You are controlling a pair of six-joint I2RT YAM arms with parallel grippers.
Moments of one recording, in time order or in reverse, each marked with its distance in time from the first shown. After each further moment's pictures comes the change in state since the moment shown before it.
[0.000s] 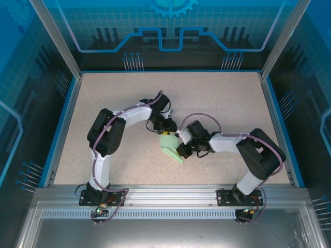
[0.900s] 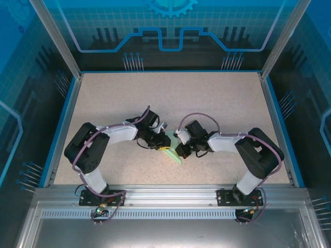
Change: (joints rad) left arm -0.042 -0.309 -0.528 0.384 0.216 -0.165; right arm 0.013 0.016 0.019 -0.008 -0.002 0.000
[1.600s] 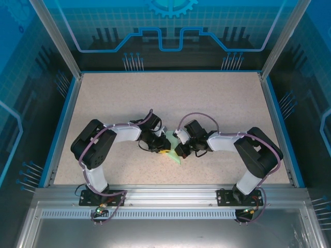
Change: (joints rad) left arm -0.014 0.069 -0.002 0.001 -0.039 -0.019; right arm 0.002 0.013 0.014 -0.009 -0.009 0.000
